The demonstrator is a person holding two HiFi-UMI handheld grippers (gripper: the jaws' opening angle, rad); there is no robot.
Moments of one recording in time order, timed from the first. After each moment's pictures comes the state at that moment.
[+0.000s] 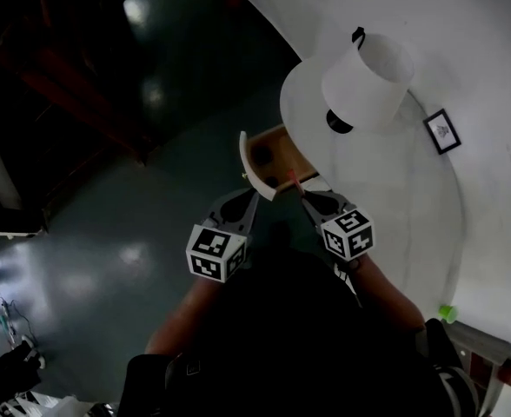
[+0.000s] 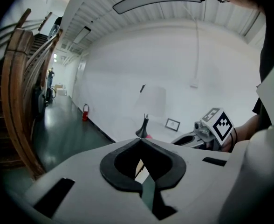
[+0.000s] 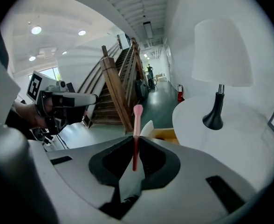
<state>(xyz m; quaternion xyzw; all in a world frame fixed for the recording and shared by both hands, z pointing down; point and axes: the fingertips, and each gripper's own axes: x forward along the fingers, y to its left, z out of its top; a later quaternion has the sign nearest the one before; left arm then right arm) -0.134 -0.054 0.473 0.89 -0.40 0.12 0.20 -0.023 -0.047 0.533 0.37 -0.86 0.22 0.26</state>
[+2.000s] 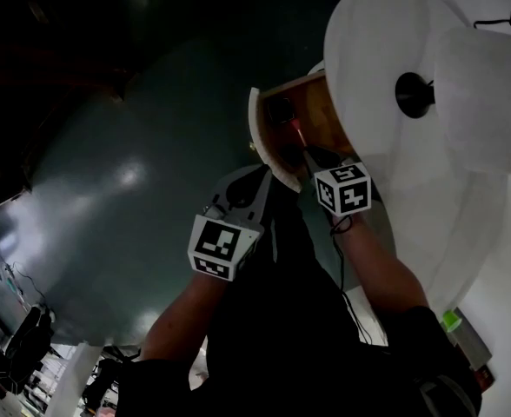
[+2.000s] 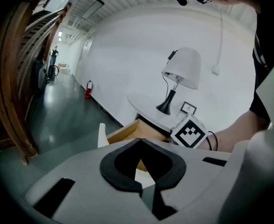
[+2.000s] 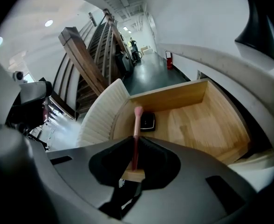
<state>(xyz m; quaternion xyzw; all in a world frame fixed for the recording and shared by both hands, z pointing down) -0.145 -0.151 0.654 0.86 -0.38 0.17 0.28 -0.052 -0.172 0.782 0.38 -0.78 0.36 0.35</state>
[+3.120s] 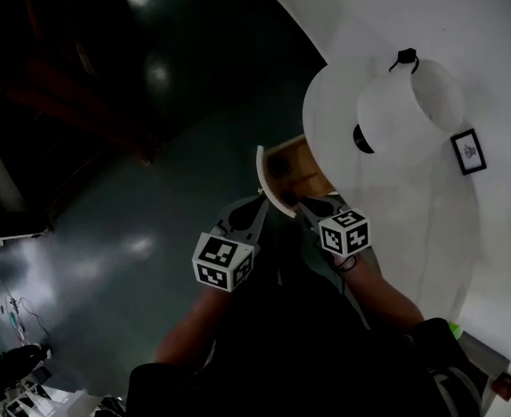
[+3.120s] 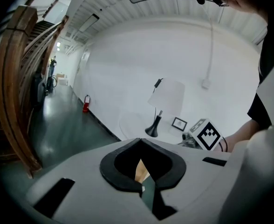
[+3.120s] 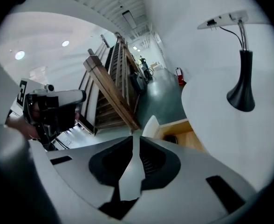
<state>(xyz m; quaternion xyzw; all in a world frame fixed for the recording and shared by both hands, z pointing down) -0.163 -0.133 0.513 0.88 -0.39 0.13 0.25 -0.078 -0.130 0.609 0.35 -0.84 0.34 0.24</state>
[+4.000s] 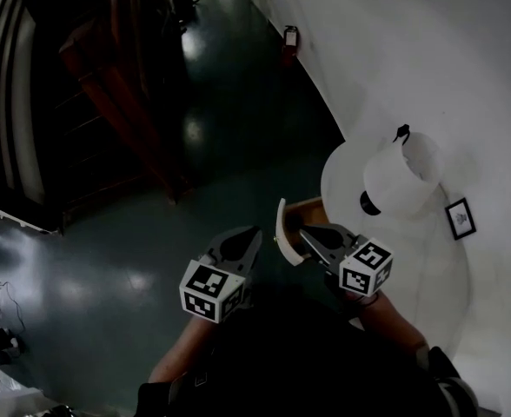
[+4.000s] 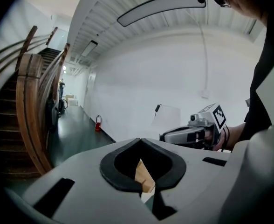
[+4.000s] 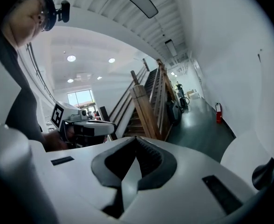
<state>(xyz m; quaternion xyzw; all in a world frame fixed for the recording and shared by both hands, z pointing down) -0.223 -0.095 0.379 0.86 -0.47 0.10 0.16 -0.144 -0.113 0.389 0.21 -0.96 0.19 0.09</state>
